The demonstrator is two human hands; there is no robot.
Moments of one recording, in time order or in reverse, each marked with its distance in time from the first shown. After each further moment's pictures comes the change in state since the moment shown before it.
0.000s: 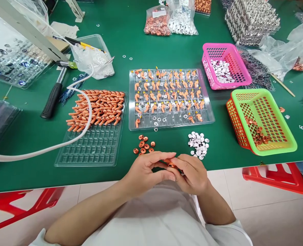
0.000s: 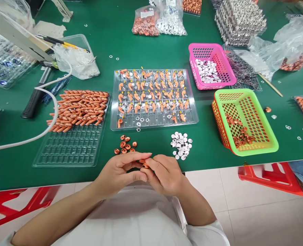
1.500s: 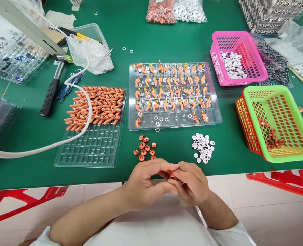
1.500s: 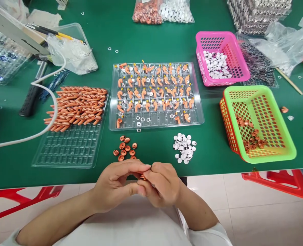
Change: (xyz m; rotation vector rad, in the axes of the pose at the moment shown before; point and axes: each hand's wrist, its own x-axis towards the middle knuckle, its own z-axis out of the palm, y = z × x) left_hand -0.002 -0.003 0.003 0.224 0.000 0.440; right_hand -0.002 -0.005 0.017 0.177 0.162 0.004
